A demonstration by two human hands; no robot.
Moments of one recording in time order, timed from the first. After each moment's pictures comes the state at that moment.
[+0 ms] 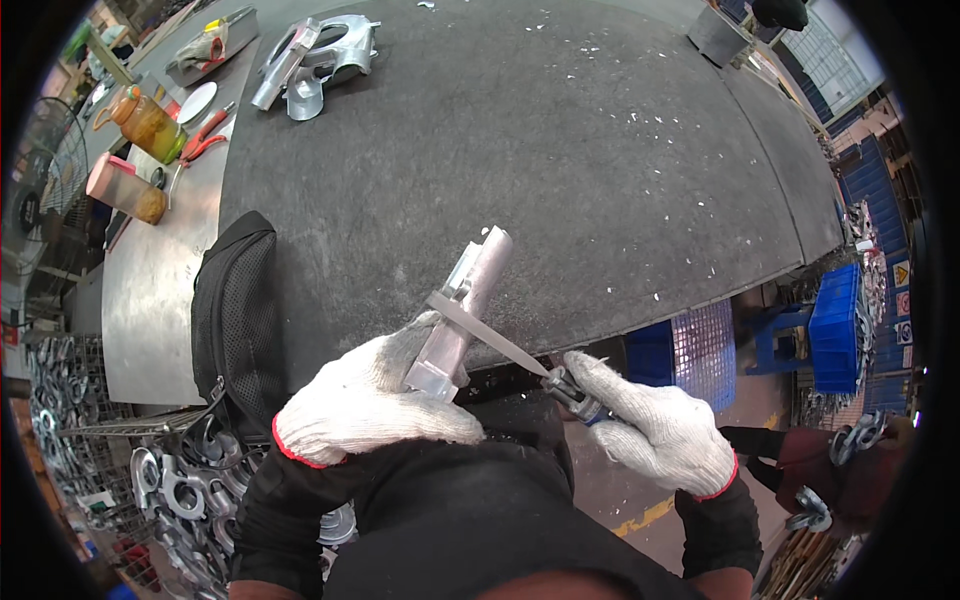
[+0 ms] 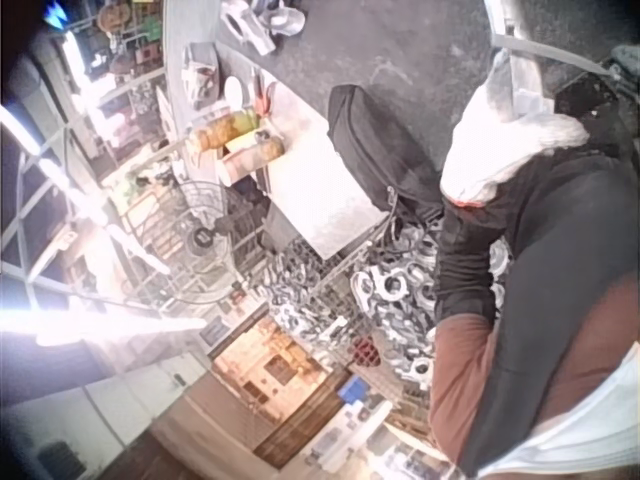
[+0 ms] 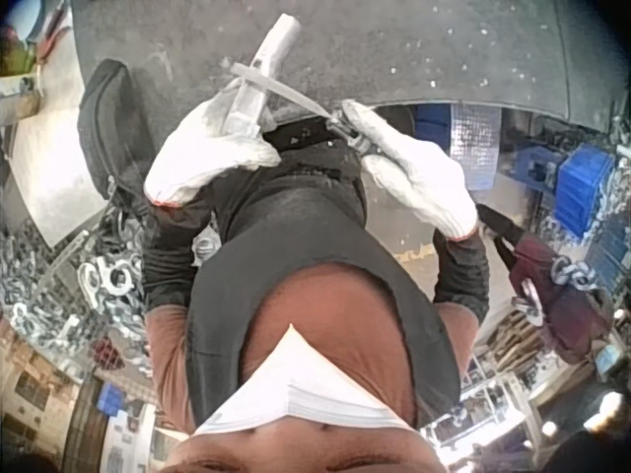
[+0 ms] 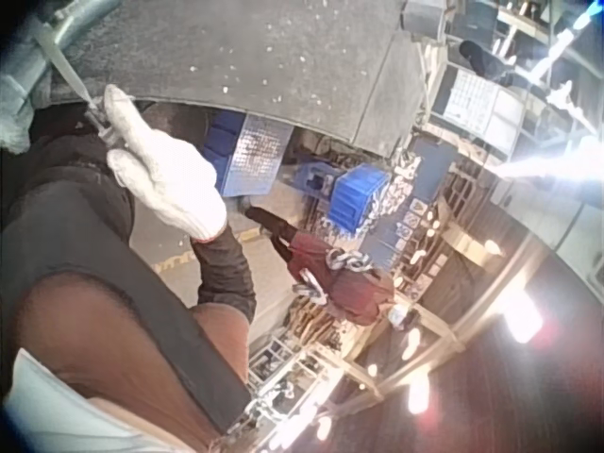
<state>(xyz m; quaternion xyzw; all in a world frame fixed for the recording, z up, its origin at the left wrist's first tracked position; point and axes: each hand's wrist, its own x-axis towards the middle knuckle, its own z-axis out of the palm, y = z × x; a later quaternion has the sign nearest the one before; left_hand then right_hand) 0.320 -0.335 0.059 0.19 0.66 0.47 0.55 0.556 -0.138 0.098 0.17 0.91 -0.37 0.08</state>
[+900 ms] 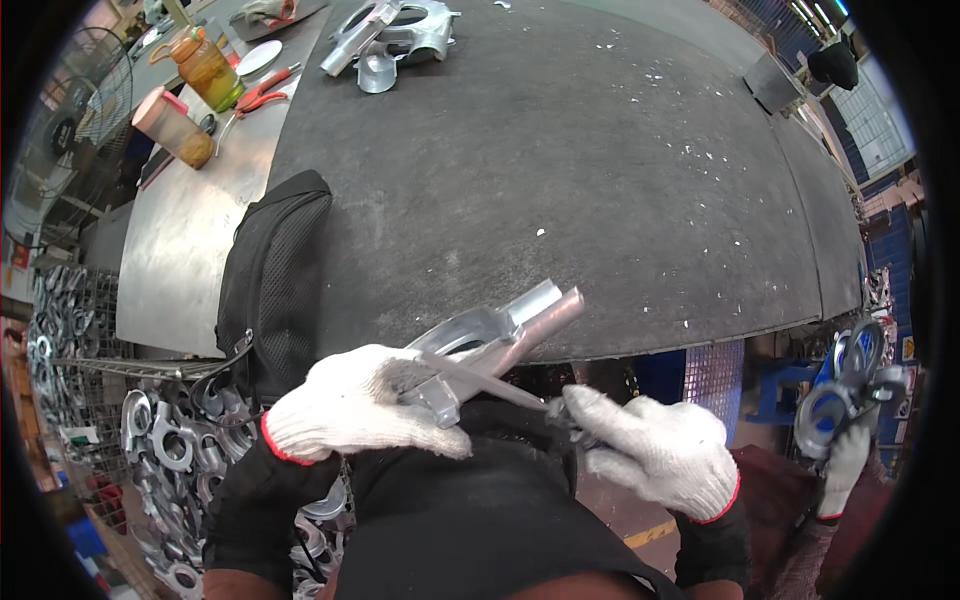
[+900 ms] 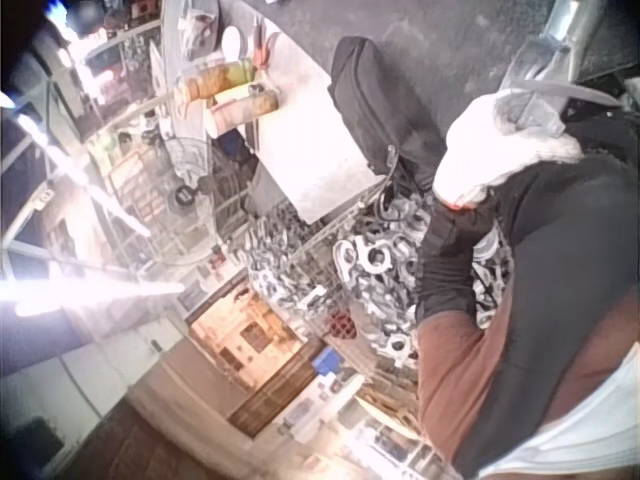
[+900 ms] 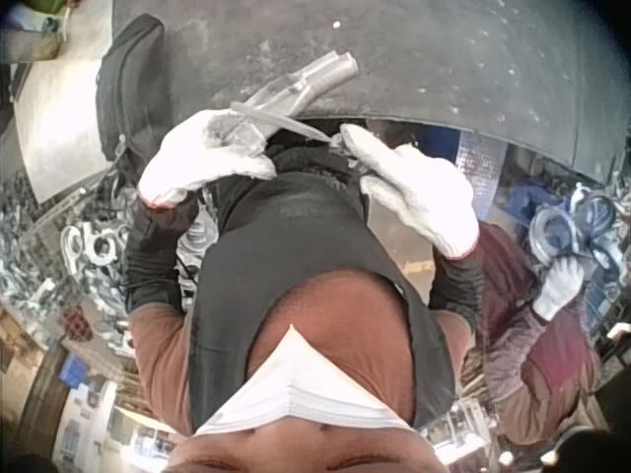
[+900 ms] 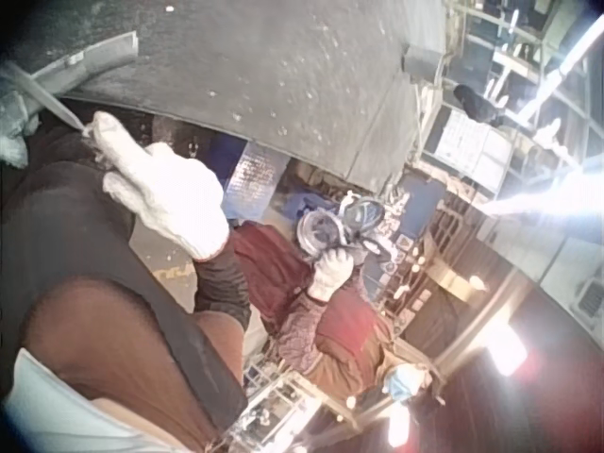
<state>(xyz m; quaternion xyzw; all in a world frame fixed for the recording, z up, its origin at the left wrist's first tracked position) 0.314 -0.372 0.082 0.22 0.77 0.28 0.53 0.537 -0.148 0.107 0.02 0.98 -0.18 0.12</state>
